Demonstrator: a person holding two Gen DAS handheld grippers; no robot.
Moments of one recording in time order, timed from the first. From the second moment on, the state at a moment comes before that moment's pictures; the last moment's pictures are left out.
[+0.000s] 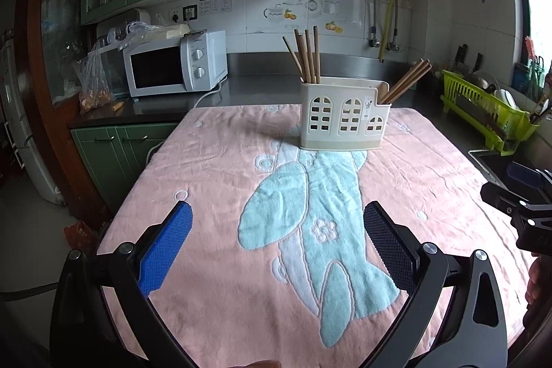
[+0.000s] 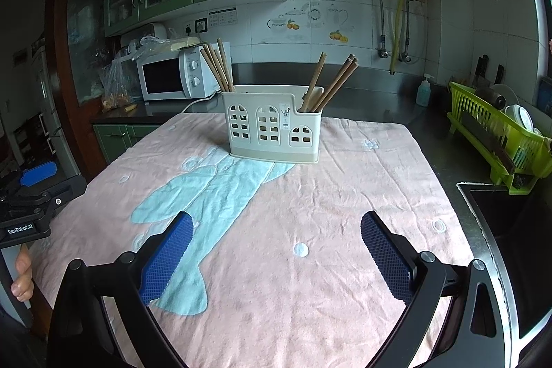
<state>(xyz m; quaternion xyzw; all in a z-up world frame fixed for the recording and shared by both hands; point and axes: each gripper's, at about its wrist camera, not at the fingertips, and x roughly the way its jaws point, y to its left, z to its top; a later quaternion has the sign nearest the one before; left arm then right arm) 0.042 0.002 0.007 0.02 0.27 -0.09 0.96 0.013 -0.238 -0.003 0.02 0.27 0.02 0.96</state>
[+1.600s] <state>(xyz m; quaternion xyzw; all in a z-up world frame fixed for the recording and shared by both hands) 0.046 -0.004 -0.002 0.03 0.28 -0.09 0.96 0.015 -0.239 -0.006 0.02 0.28 0.03 0.96</state>
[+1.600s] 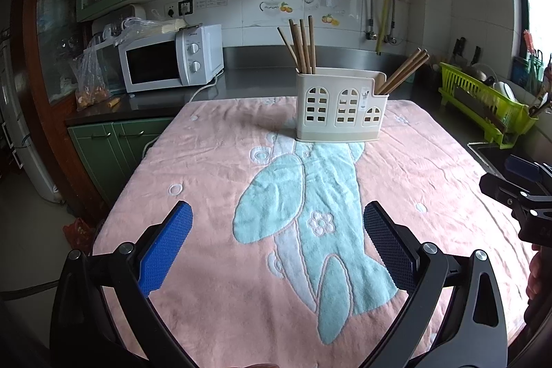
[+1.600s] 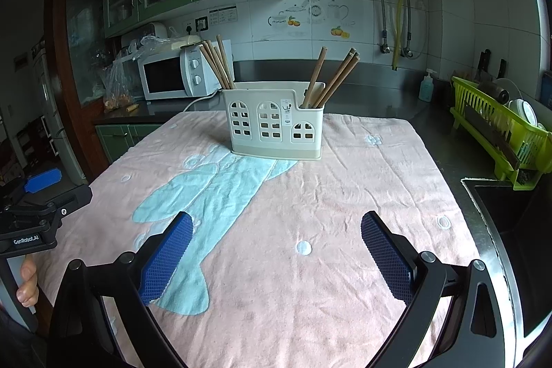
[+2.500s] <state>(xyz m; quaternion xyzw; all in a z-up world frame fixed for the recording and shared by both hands) 0.045 -0.005 -0.005 0.03 0.28 -0.10 0.95 0.017 -0.235 -0.005 0.02 0.28 0.03 0.96</state>
